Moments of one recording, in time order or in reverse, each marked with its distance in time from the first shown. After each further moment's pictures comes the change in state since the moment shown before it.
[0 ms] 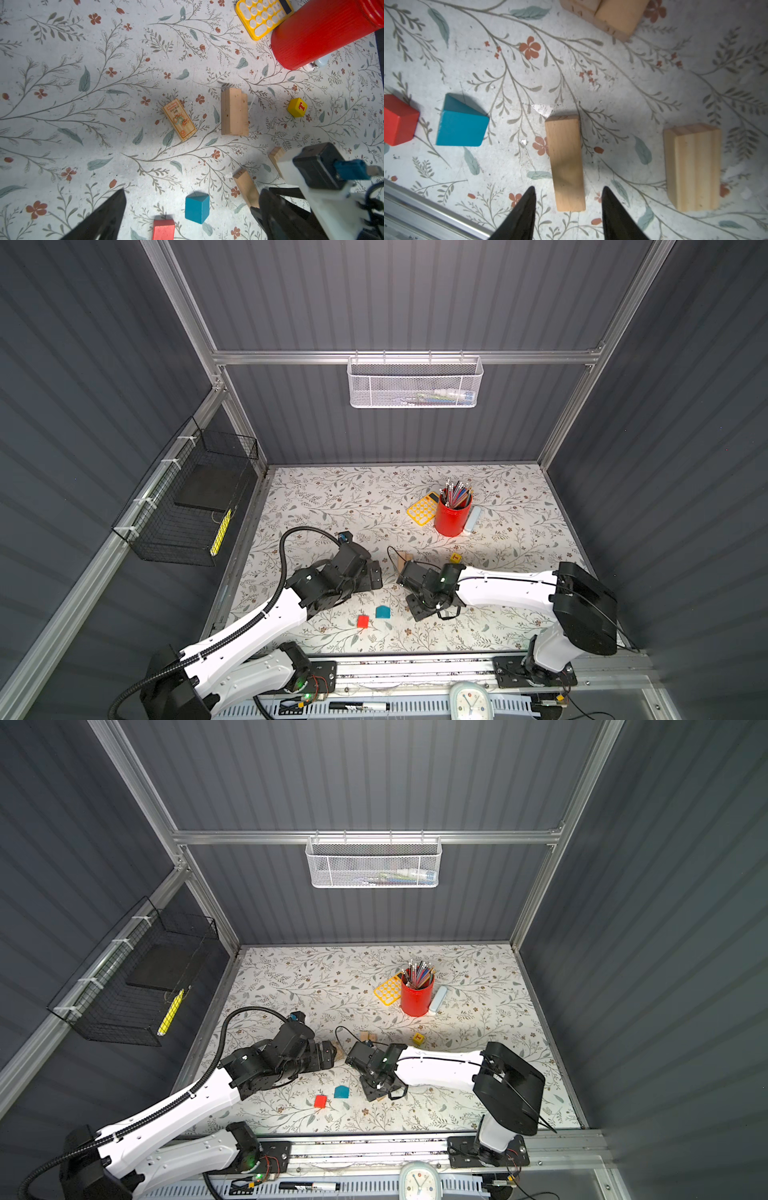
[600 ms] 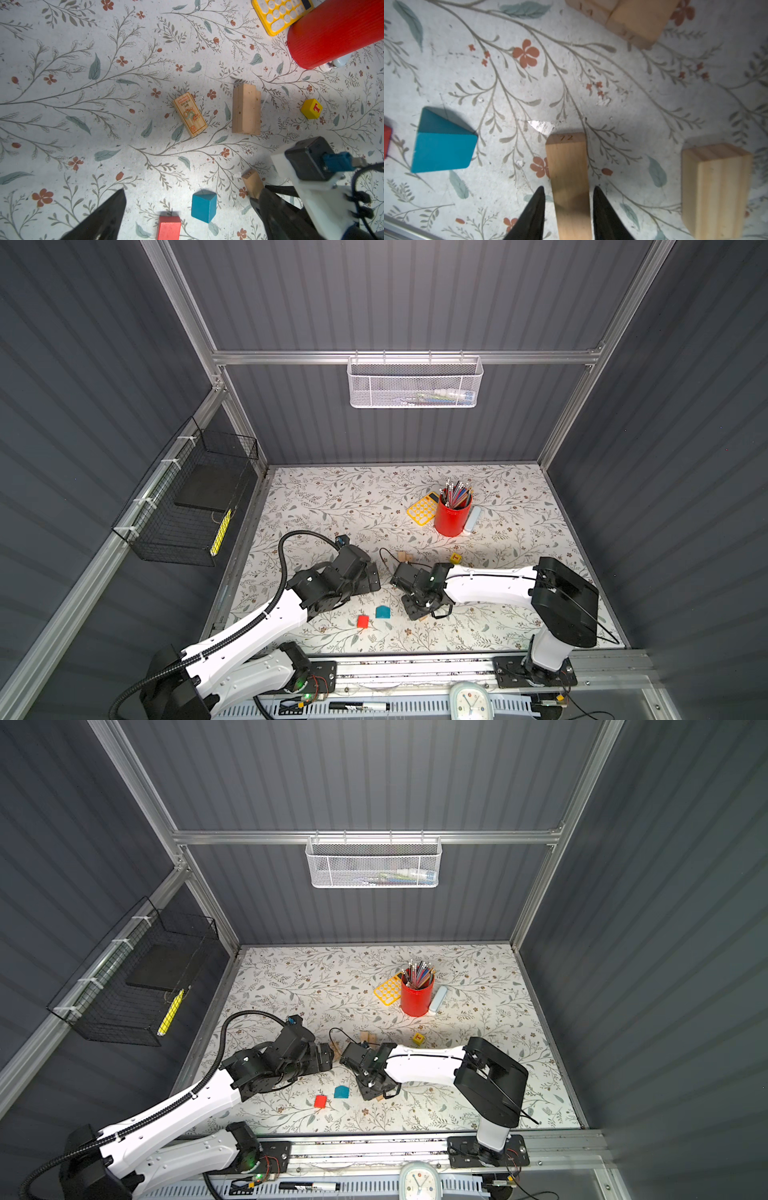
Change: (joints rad) left arm 0.000 0.001 -0.020 -0.014 -0.015 -0.038; right arm 0.000 0.086 0.040 0.003 0.010 -0.012
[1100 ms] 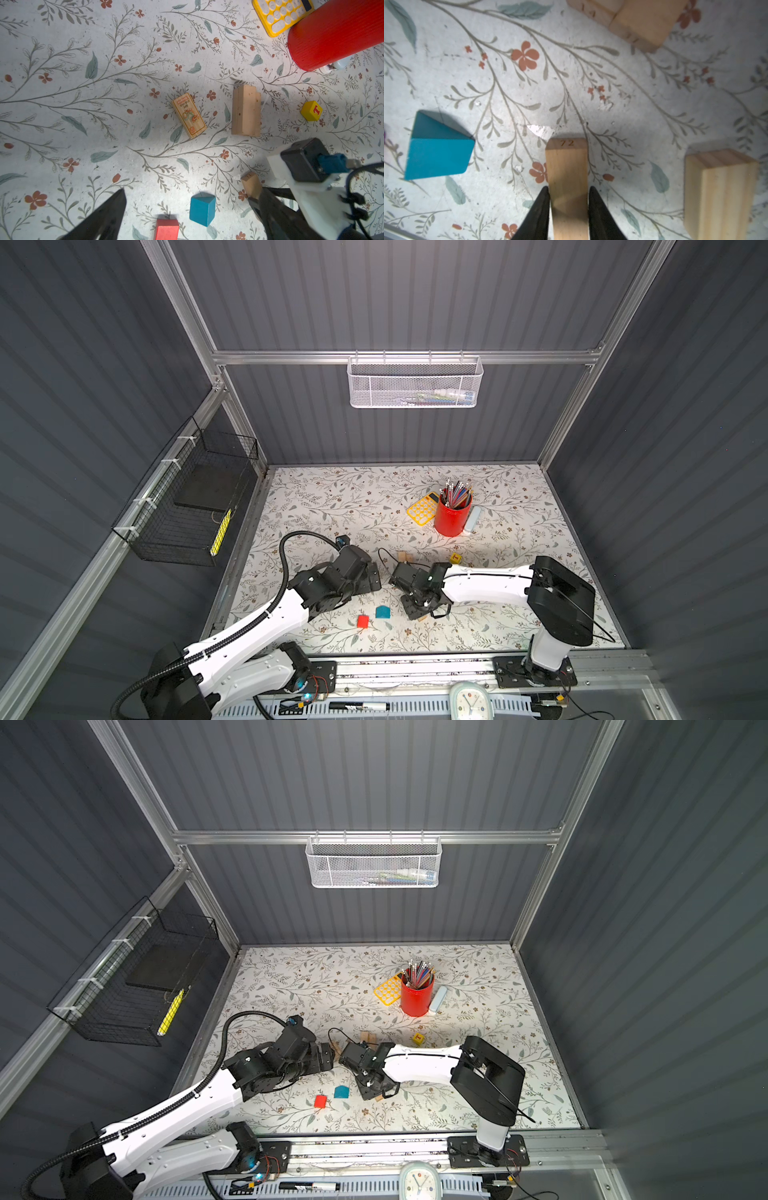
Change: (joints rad) left arm 0.000 0.011 -0.011 0.027 0.000 -0.010; right arm -0.003 0.021 0.010 0.000 0.000 -0.010
